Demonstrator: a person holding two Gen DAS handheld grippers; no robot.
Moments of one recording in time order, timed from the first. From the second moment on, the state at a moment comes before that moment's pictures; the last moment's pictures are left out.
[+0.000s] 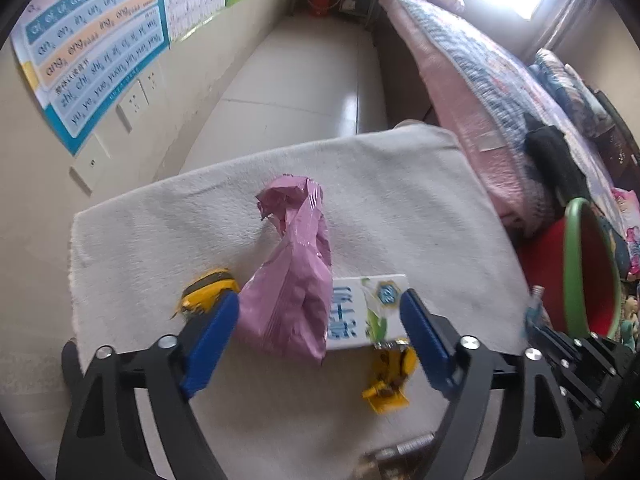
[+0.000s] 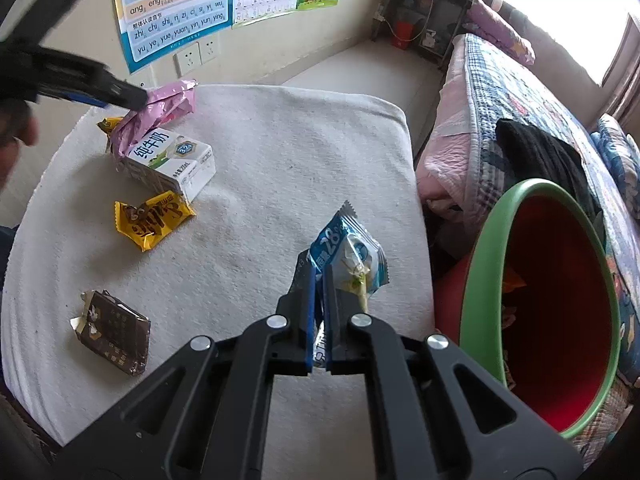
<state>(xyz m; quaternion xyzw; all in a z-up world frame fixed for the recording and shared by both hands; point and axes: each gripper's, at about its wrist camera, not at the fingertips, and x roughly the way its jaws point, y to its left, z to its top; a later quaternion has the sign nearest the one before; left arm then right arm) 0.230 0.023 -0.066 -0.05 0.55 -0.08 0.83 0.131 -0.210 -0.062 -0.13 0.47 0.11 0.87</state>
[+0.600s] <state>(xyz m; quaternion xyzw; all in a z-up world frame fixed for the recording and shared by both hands) 0.233 0.028 -0.067 -0.05 0.54 -0.06 0.84 0.130 -0.222 -0.056 -0.10 0.47 0.11 0.87</state>
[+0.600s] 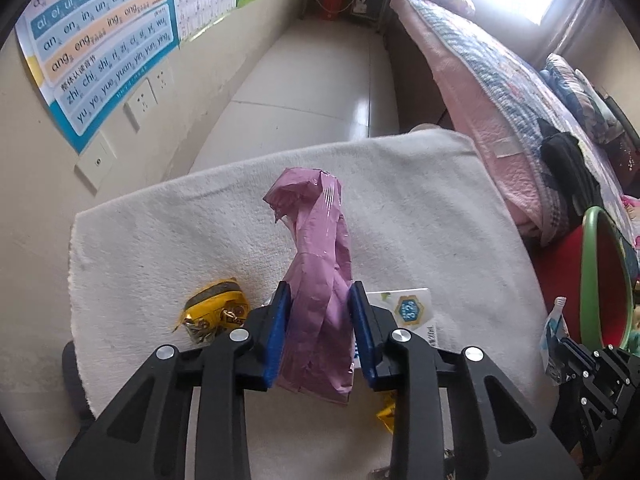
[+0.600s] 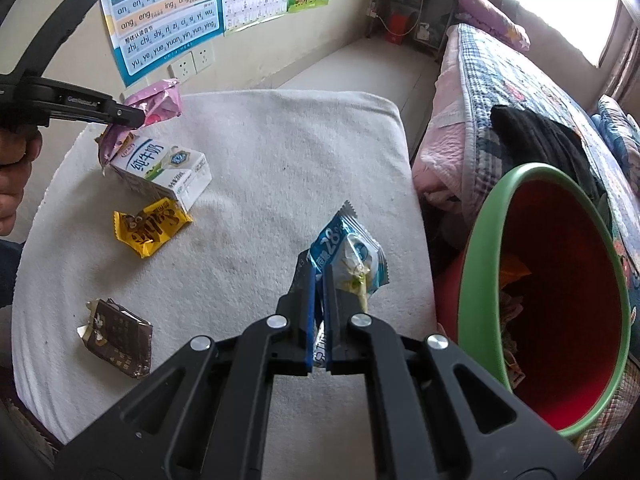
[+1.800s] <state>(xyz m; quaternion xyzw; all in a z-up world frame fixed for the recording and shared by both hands) 0.135 -0.123 0.036 -0.04 0.44 -0.26 0.86 0.076 -0.327 0.053 -0.03 0.40 0.04 0.92</state>
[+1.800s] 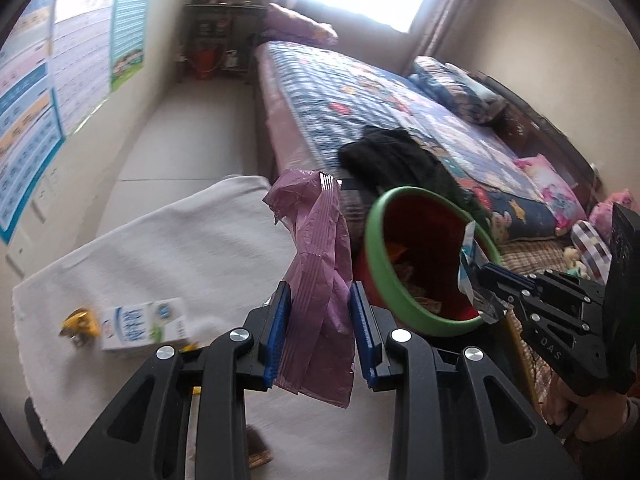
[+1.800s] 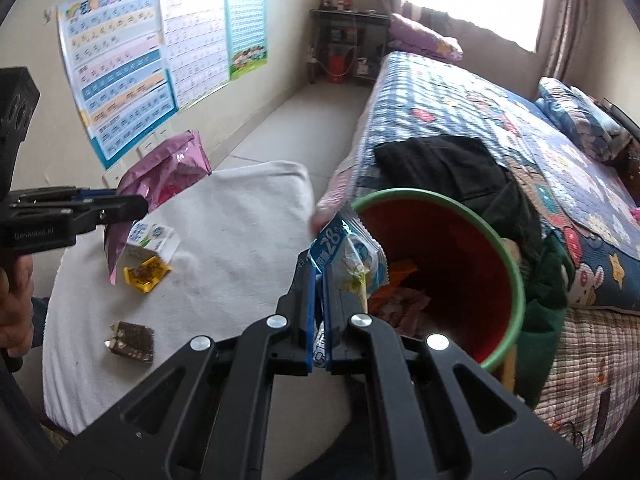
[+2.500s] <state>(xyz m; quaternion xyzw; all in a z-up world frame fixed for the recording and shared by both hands) 0.168 -0.260 0.028 -0.03 0.44 -0.39 0.81 0.097 -0.431 0.041 0.02 0.39 -0.04 0.92</state>
